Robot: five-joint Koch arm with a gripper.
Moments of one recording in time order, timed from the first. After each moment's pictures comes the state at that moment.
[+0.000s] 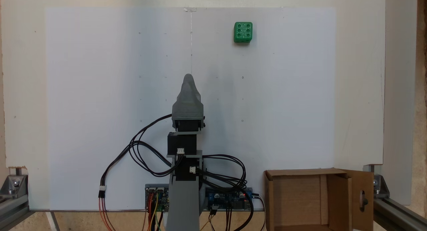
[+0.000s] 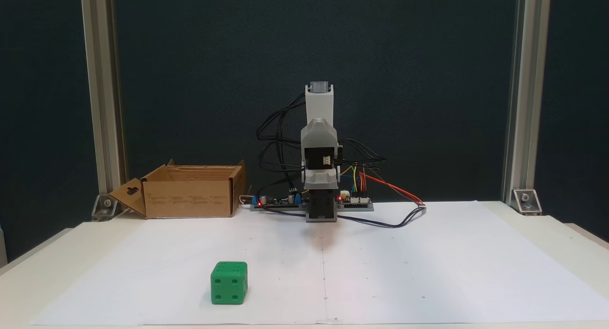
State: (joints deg) arm 0.2 129.4 176.5 -80.4 -0.1
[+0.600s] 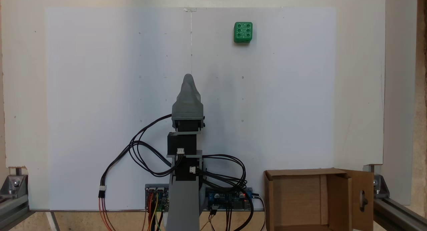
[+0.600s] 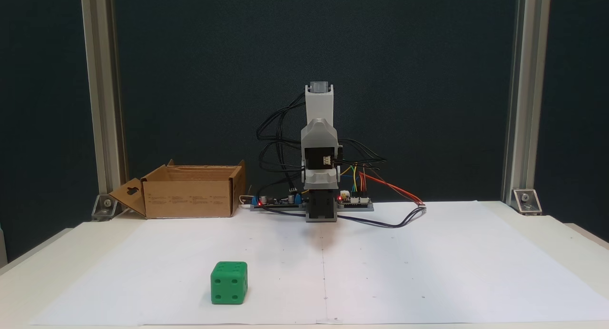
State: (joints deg) arm 0.1 129.4 176.4 -79.9 -0.1
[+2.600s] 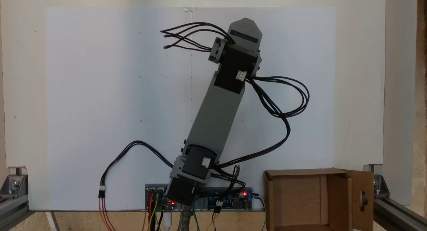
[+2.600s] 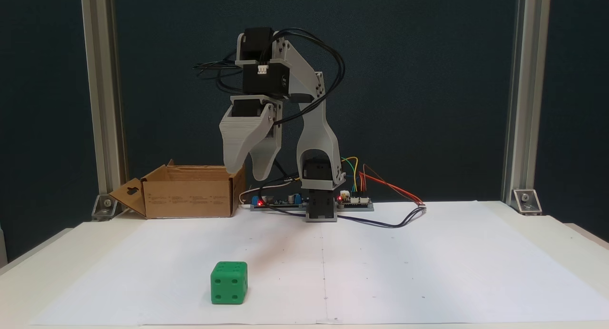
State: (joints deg) arm 20.7 69.0 45.3 74.3 -5.3
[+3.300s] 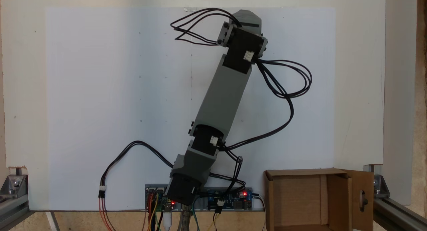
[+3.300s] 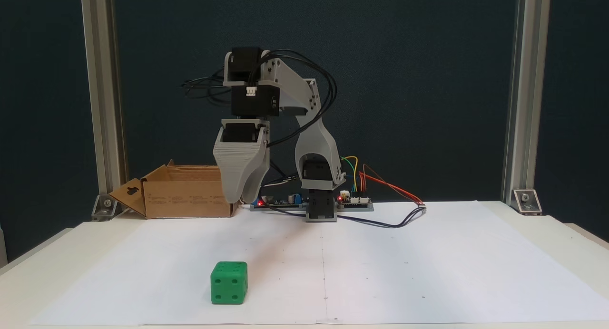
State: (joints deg) arm 20.9 56.8 35.7 74.4 -15.8
